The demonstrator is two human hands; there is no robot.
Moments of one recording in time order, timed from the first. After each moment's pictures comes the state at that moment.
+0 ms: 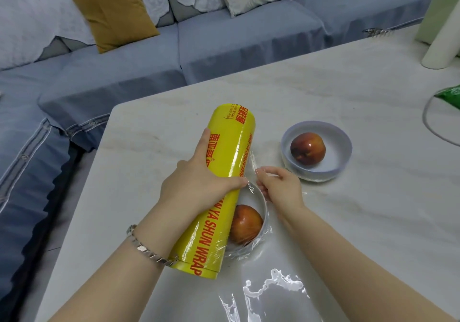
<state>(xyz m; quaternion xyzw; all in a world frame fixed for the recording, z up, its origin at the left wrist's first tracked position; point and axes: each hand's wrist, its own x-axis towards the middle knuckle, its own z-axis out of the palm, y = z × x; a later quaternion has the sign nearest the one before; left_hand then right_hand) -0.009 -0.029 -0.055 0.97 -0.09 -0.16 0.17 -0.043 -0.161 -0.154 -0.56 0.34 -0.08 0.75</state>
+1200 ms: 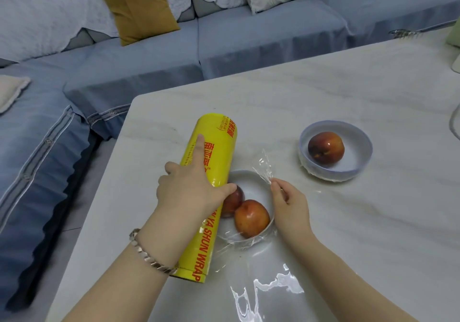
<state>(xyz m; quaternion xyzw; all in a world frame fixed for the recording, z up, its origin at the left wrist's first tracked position) -0.024 0.002 -0.059 0.99 -0.02 -0.12 0.05 -0.074 -0.132 -0.177 -0.72 0.25 -0.17 0.63</state>
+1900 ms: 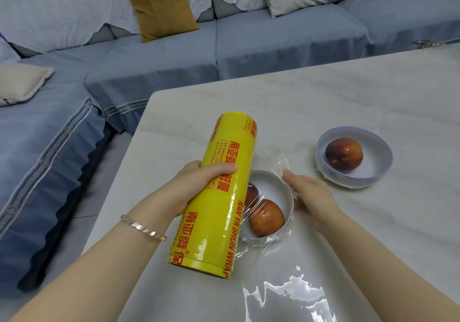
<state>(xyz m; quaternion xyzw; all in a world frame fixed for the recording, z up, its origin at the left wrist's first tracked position) 0.001 0.042 -0.066 0.79 0.06 -0.33 0.51 -0.057 -0.157 -0.148 -0.62 0.29 0.00 0.73</state>
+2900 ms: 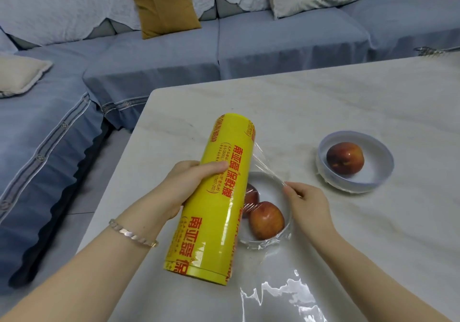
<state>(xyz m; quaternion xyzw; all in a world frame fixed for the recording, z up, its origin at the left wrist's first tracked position) 0.002 0.053 -0.064 0.80 0.06 -0.29 0.52 -0.068 -0.146 -0.161 -0.82 0.20 -0.09 0.53</state>
